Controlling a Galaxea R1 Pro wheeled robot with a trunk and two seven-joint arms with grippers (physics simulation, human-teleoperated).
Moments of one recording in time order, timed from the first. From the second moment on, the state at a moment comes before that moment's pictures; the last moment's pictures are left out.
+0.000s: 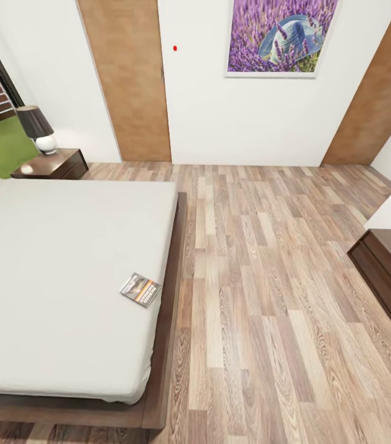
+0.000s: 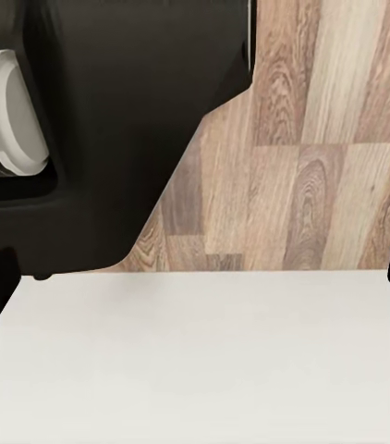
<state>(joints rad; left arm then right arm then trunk) 0.32 0.07 -0.02 -0.33 0.52 0.17 -0.09 0.18 -0.11 0.35 -0.35 -0.43 -0.05 0.03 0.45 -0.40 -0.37</state>
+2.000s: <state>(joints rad) 0.32 0.07 -0.02 -0.33 0.52 0.17 -0.09 0.18 -0.11 0.35 -0.35 -0.43 -0.05 0.03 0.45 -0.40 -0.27</state>
